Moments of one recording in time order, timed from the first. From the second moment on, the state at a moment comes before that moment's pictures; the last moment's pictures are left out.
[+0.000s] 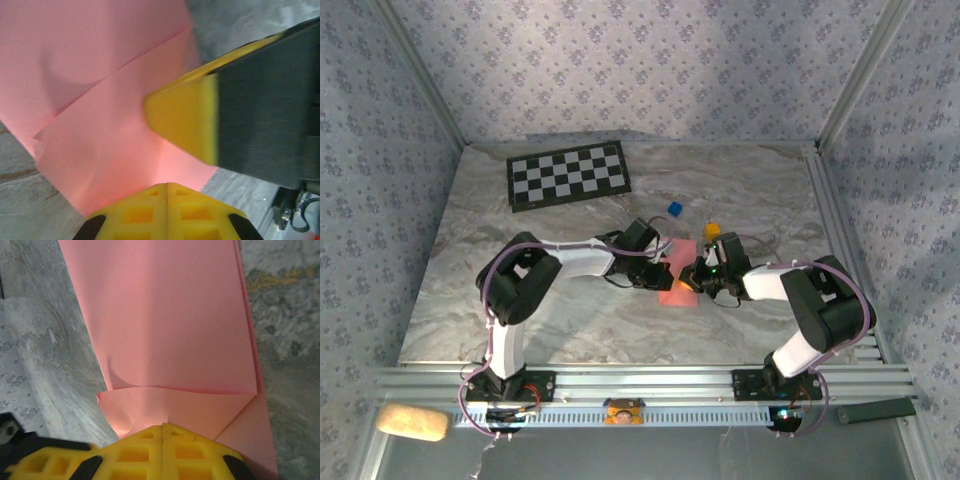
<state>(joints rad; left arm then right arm) -0.83 1.94 1.12 -0.21 0.56 -0.58 0.40 1.58 0.50 0.21 -0.53 0.98</state>
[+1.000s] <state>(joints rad) -0.83 1.94 1.07 -0.20 0.55 -0.56 0.42 1.59 0.53 0.15 -0.56 0.93</state>
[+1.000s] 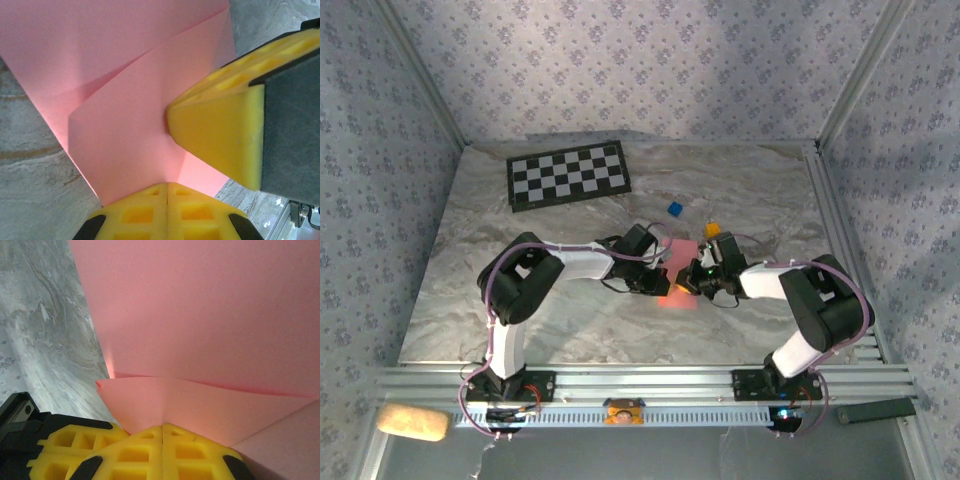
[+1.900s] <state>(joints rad) -0.83 1.94 1.06 -0.17 0.55 -0.56 0.31 1.47 0.50 0.18 -0.54 0.91</state>
